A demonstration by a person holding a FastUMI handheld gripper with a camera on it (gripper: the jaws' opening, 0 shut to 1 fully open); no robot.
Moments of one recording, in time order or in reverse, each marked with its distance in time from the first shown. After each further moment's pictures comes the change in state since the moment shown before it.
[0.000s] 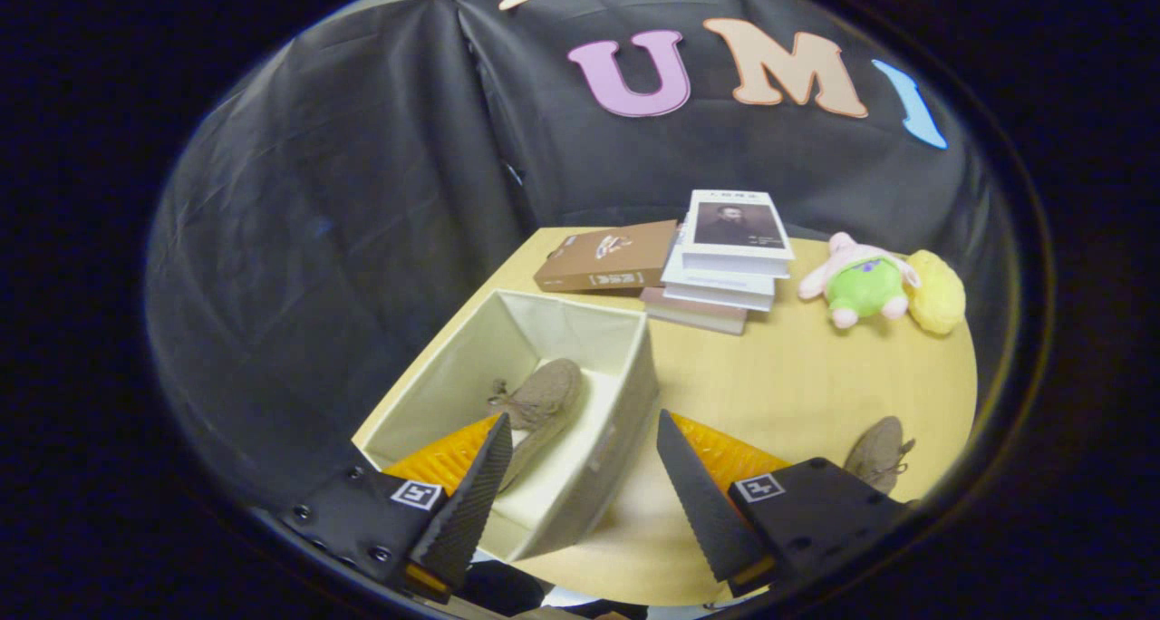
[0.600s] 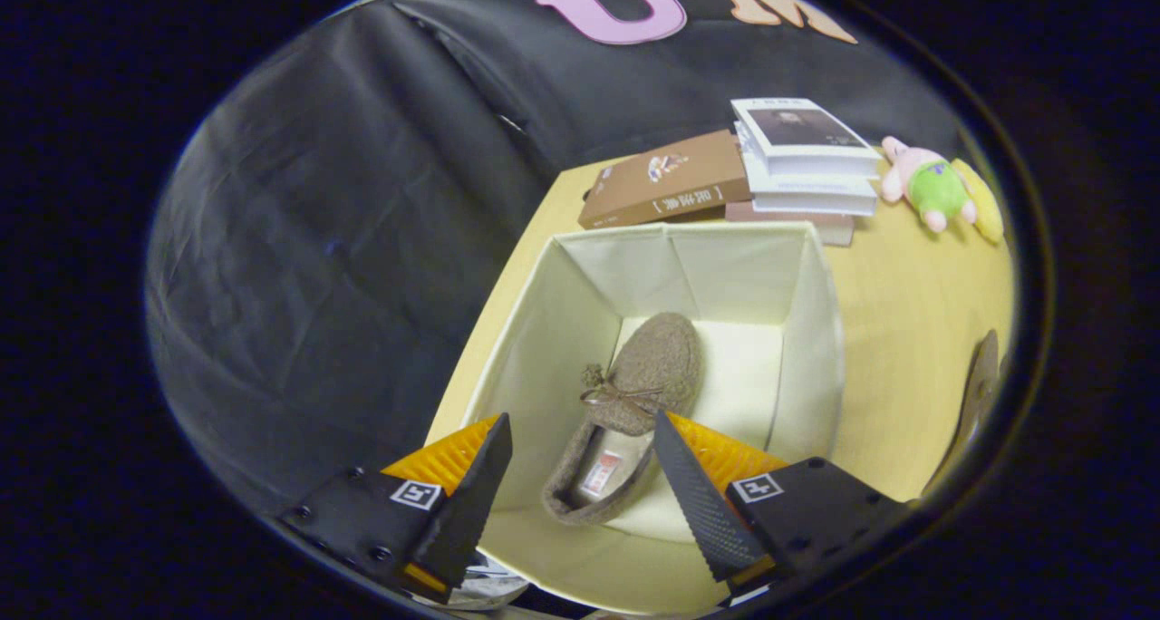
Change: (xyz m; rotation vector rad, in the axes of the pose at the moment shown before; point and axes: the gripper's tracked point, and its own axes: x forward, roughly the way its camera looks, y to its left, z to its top) arm 0.079 0.120 -0.033 0.173 0.183 0.122
